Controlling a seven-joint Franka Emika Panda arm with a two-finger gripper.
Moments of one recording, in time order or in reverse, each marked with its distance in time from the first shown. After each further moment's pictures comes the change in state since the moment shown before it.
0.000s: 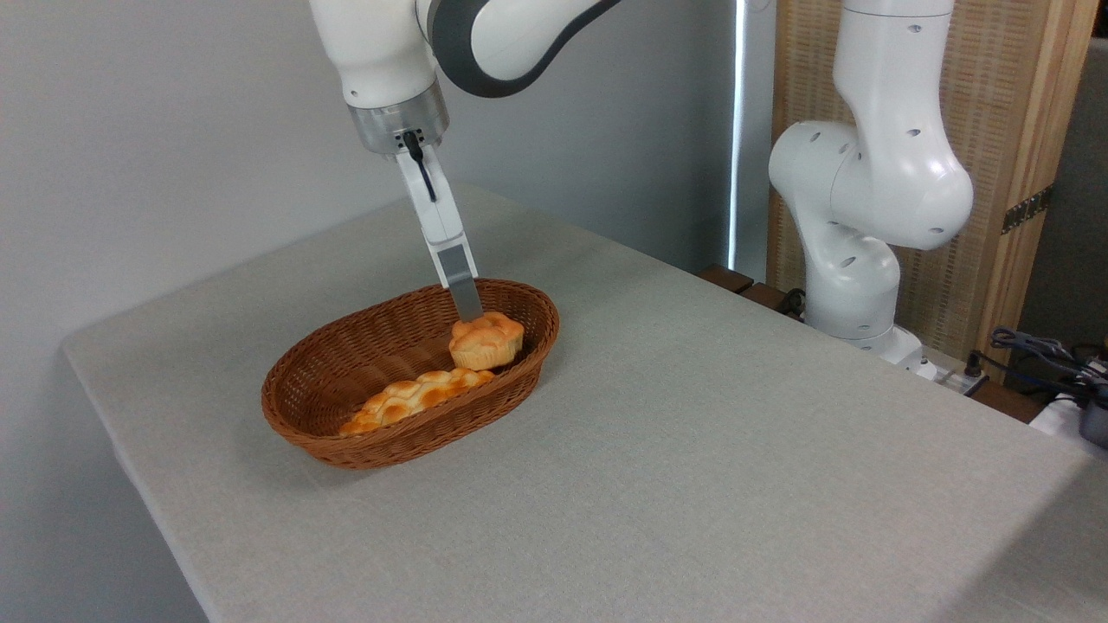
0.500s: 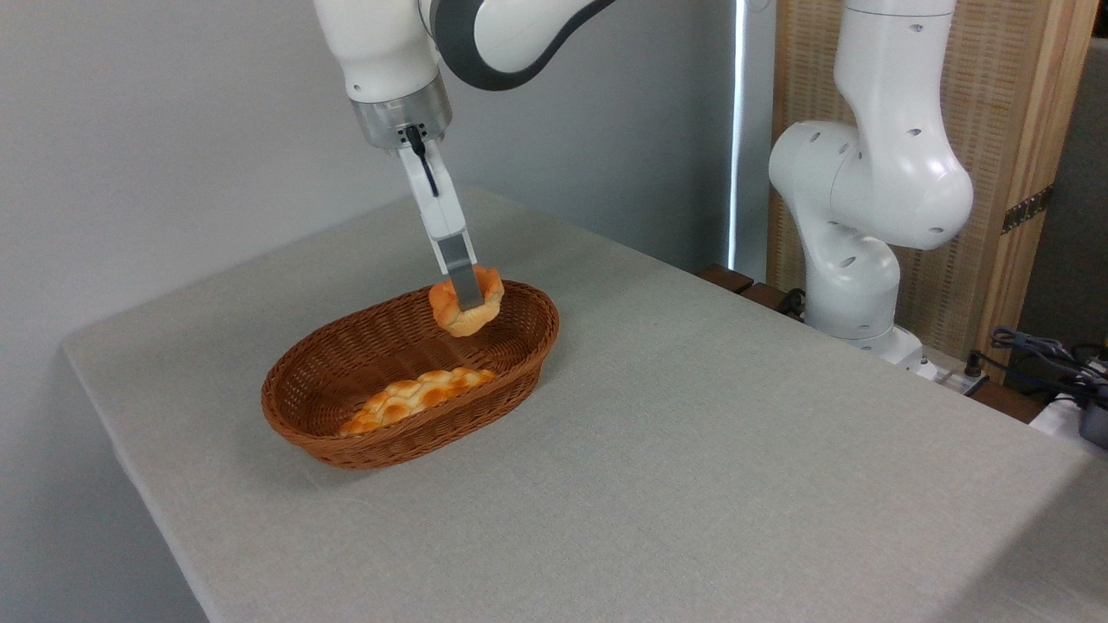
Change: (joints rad) arm 0.000 -0.008 0.000 -0.004 0.003 -0.009 0.007
